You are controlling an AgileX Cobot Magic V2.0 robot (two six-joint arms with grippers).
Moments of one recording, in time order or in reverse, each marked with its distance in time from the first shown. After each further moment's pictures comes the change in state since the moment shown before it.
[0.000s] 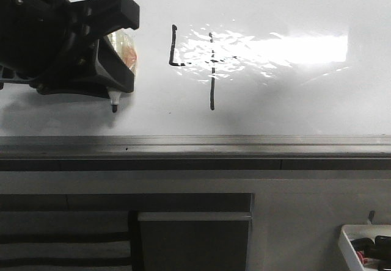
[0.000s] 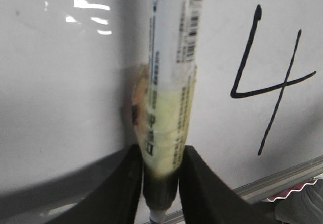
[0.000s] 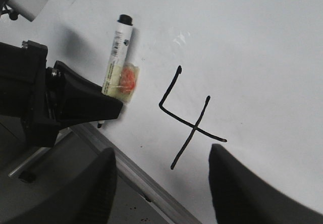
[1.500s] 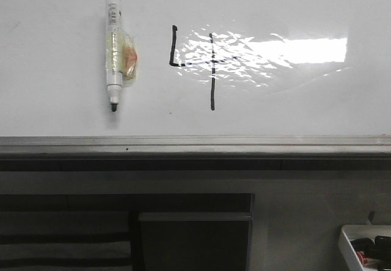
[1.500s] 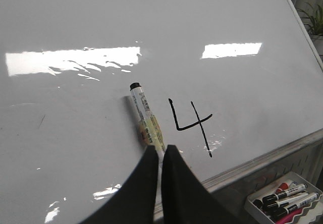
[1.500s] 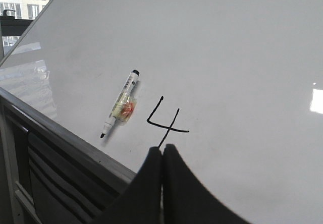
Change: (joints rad) left arm 0.014 -1.156 0.486 0.397 0.023 0.021; right arm 0.000 -1.069 0.753 -0.128 -0.281 0.000
